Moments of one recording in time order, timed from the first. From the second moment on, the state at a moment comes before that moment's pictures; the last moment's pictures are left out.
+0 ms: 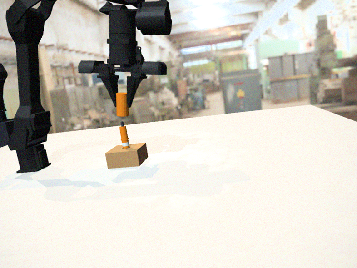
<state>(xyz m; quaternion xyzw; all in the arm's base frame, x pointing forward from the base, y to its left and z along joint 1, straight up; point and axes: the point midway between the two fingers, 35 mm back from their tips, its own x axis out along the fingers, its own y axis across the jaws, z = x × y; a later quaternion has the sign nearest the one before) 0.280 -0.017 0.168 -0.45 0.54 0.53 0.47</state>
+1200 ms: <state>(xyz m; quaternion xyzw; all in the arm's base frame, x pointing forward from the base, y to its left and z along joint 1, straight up) 0.270 -0.018 0.133 -0.46 0.52 0.54 0.47</state>
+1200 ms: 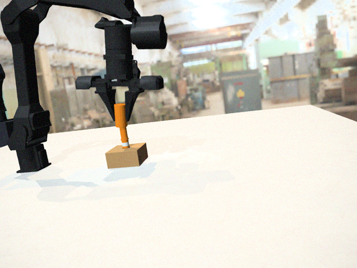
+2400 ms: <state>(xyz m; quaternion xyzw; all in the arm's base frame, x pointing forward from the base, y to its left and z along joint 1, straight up) 0.270 -0.018 0.087 -0.49 0.49 0.56 0.45</state>
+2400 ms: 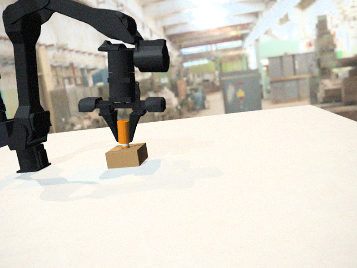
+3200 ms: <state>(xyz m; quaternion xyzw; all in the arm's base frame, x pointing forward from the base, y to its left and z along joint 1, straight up) 0.269 -0.018 0.084 -0.52 0.46 0.57 0.43</state>
